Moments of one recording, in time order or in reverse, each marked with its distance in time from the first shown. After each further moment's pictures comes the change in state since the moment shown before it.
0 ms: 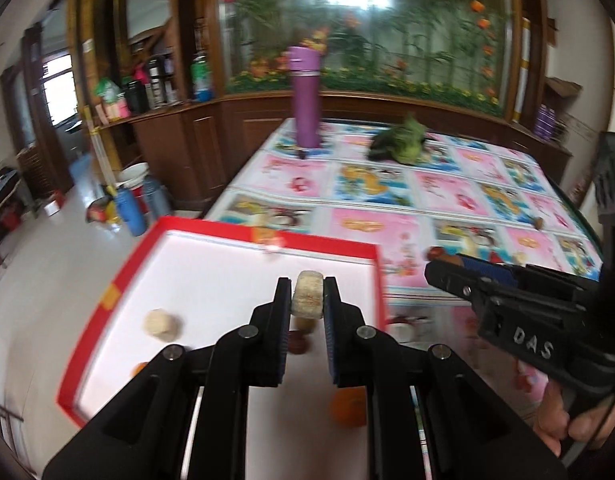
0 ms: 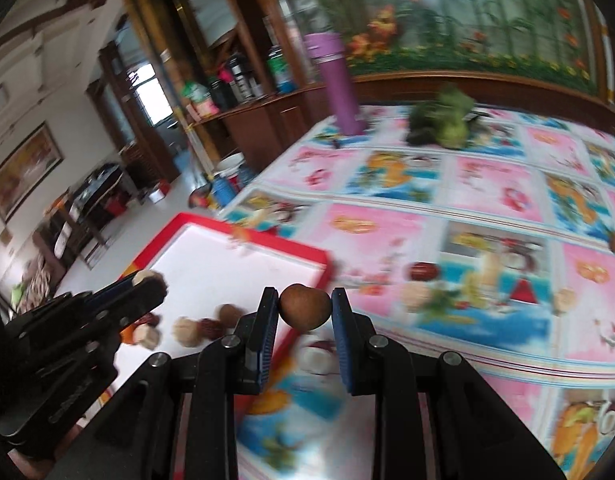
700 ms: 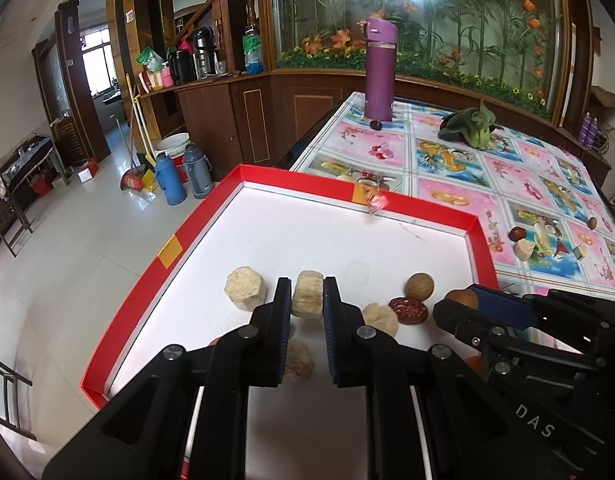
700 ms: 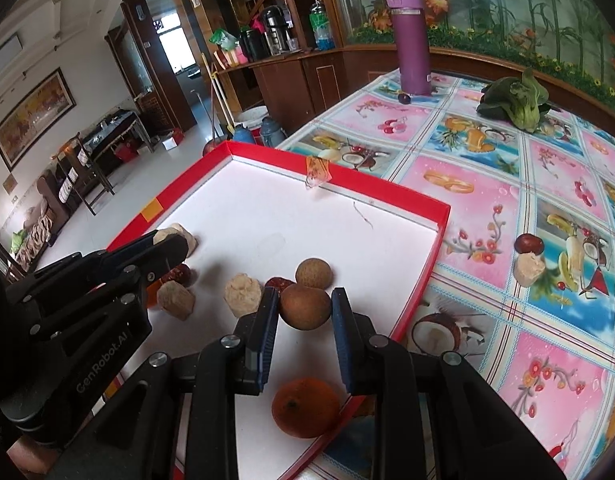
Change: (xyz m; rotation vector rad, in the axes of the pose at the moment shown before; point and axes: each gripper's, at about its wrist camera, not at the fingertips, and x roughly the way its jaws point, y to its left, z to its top) left arm 0.025 0.060 -0.030 -0.077 0.067 0.116; right arm 0.050 0.063 -0.028 -0.106 0.141 0.006
